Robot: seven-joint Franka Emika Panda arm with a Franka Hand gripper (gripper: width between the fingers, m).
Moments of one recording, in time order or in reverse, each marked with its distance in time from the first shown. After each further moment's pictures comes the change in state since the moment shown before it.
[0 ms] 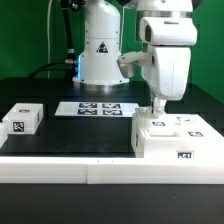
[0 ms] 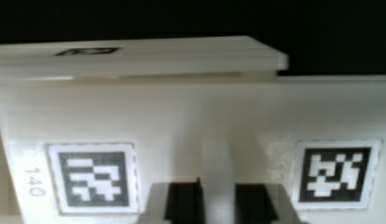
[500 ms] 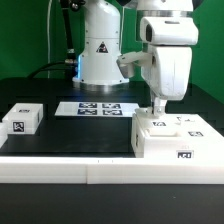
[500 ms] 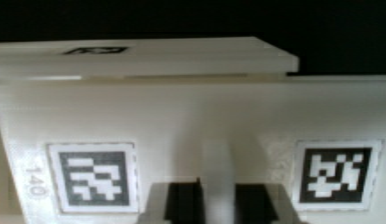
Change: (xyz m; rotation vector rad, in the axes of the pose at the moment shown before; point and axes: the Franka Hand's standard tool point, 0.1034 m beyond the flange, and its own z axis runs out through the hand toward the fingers) arm -0.002 0.008 0.001 -0.009 0.003 -0.020
